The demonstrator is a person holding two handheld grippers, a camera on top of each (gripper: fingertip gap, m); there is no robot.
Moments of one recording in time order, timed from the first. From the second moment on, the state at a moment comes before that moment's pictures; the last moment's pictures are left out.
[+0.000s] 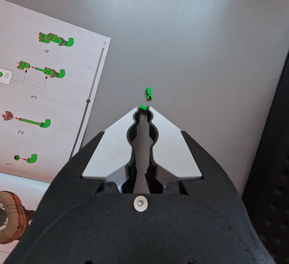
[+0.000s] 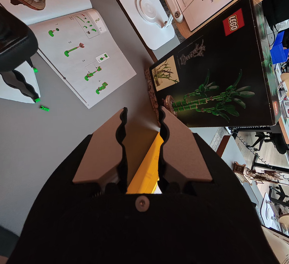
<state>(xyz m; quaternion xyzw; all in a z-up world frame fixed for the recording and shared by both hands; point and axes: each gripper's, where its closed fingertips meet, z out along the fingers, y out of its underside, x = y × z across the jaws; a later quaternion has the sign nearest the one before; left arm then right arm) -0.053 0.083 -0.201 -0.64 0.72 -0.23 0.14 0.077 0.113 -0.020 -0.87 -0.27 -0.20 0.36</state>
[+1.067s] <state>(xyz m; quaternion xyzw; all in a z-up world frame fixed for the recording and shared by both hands) -0.510 0.328 -0.043 -0.94 0.16 0.02 0.29 0.084 0.114 -0.009 -0.87 -0.25 -0.20 0.39</state>
